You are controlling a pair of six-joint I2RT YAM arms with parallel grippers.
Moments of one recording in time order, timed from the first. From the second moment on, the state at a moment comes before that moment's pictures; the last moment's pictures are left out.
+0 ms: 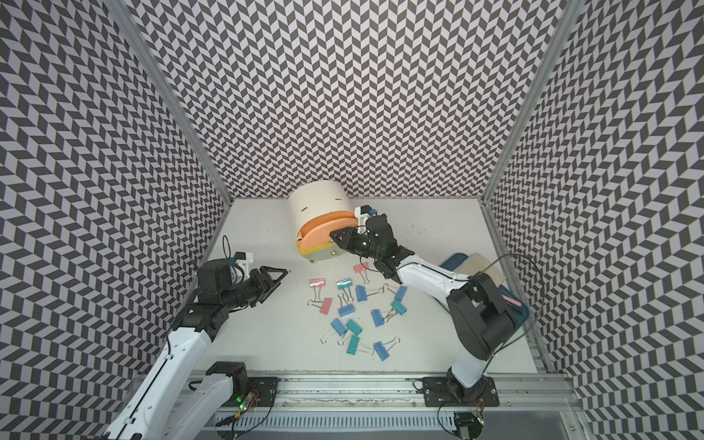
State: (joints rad) left arm -0.04 0.80 0.60 -0.42 0.58 -0.86; right arm 0.62 1.68 1.10 0.31 -0.38 0.99
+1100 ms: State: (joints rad) left arm -0.04 0.71 0.60 -0.42 0.57 -0.91; right arm 0.66 1.54 0.93 0.31 -0.39 1.00
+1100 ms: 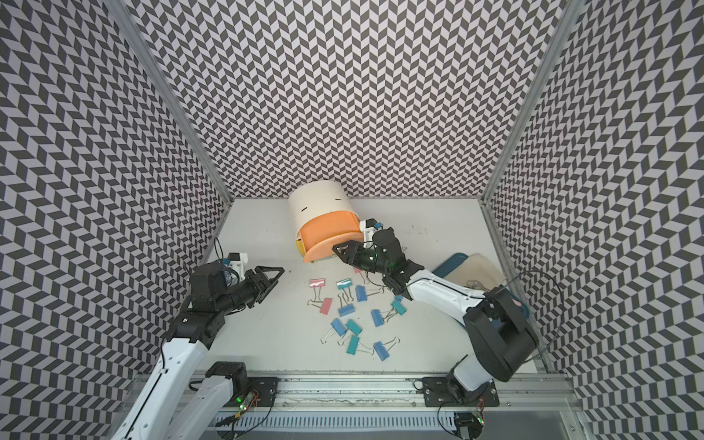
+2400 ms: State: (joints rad) left arm -0.33 0.71 0.34 -0.41 0.42 -0.96; right arm 0.60 1.11 0.63 -0.40 0.05 0.75
